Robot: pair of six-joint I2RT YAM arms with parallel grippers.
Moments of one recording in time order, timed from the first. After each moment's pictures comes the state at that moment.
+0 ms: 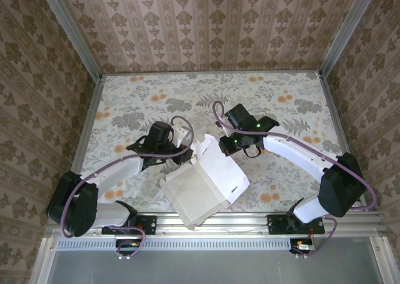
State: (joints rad) left arm -0.59 1.29 0.67 -0.19 0.43 -0.10; right arm 0.65 1.48 1.16 -0.75 -0.16 0.20
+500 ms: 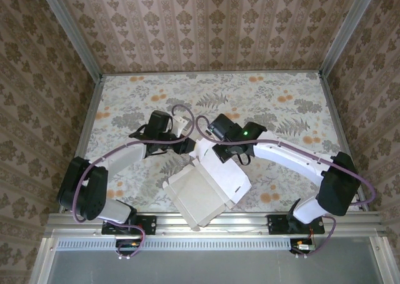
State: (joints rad) left arm -0.51 1.44 0.80 -0.20 0.56 -0.02; right arm 0.84 1.51 1.25 -0.87 0.20 0.15
